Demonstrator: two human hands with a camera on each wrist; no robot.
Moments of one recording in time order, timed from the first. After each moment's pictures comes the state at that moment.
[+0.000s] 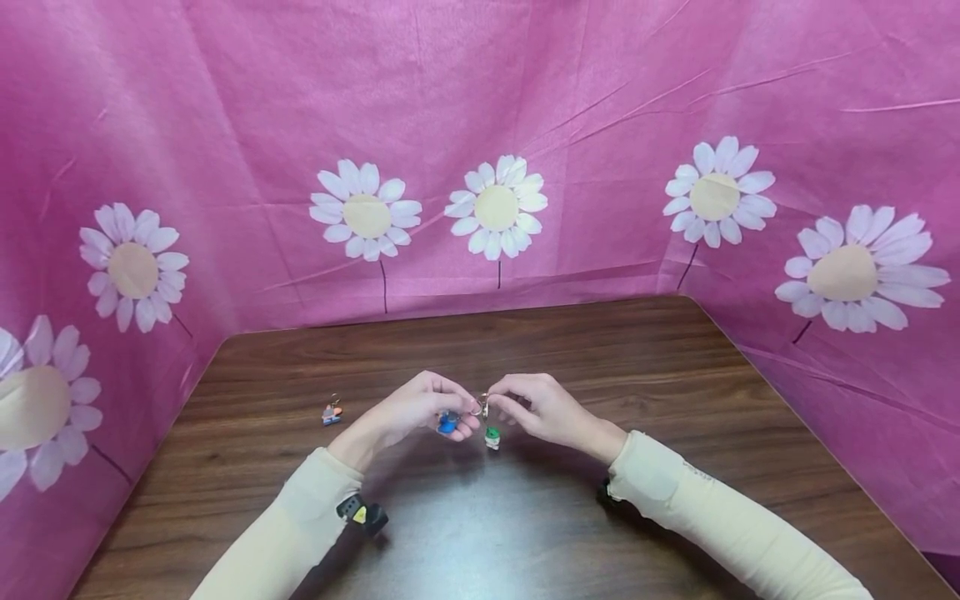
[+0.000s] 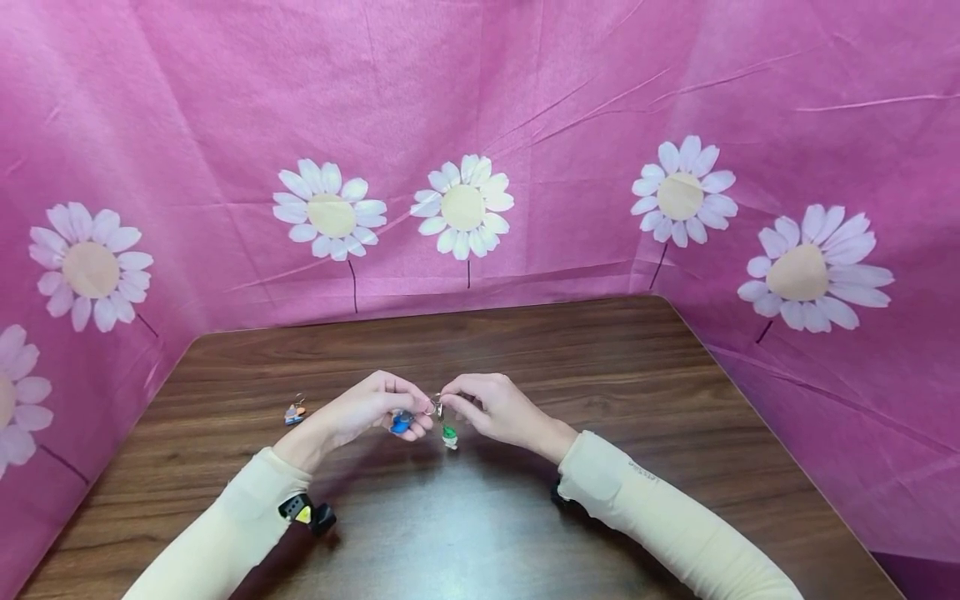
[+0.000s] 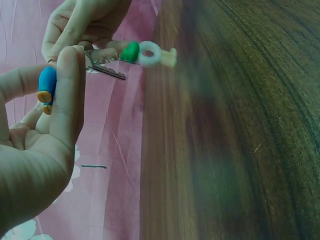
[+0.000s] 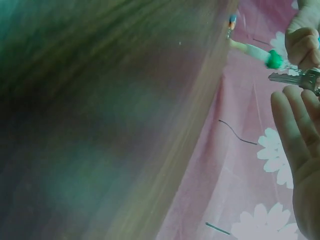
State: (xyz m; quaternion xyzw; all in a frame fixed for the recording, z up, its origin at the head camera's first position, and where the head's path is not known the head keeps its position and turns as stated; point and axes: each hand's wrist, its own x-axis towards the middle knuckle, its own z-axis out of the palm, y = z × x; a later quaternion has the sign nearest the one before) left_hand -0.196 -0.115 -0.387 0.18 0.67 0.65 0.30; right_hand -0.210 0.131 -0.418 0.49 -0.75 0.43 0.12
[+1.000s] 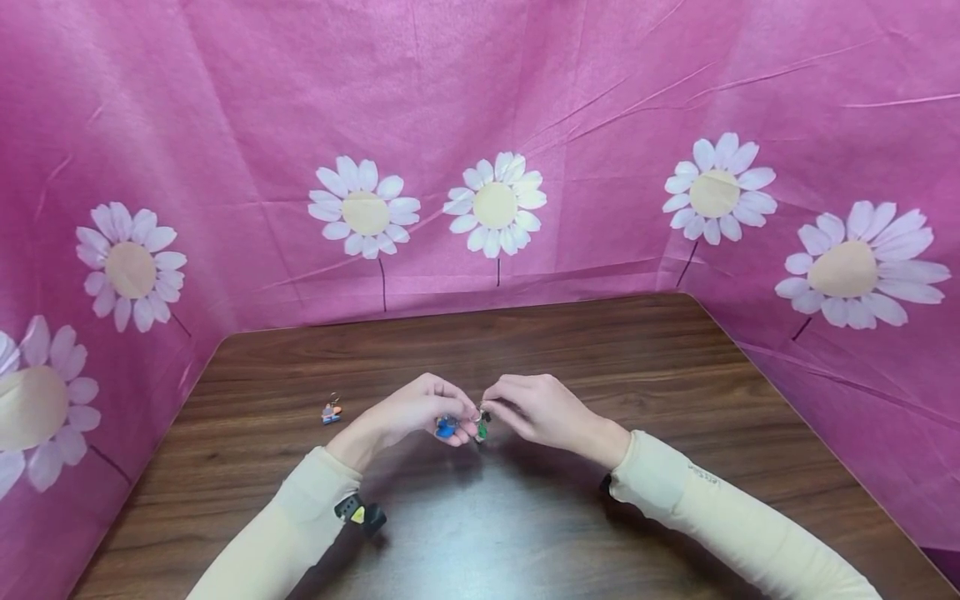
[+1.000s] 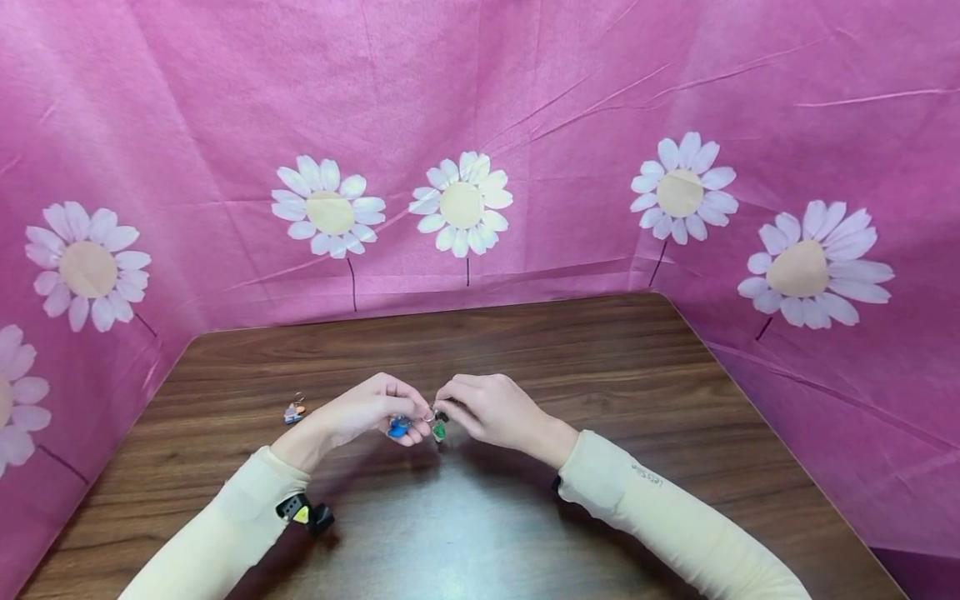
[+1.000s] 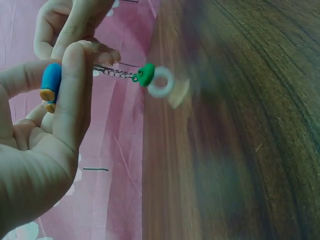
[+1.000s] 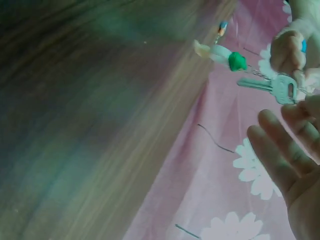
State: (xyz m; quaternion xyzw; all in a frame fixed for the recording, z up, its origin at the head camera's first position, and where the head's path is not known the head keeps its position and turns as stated) left_hand -0.193 -0.116 -0.382 0.18 0.69 0.62 0.33; right_hand -0.199 0.127 -0.404 0.52 -0.77 0.26 0.24
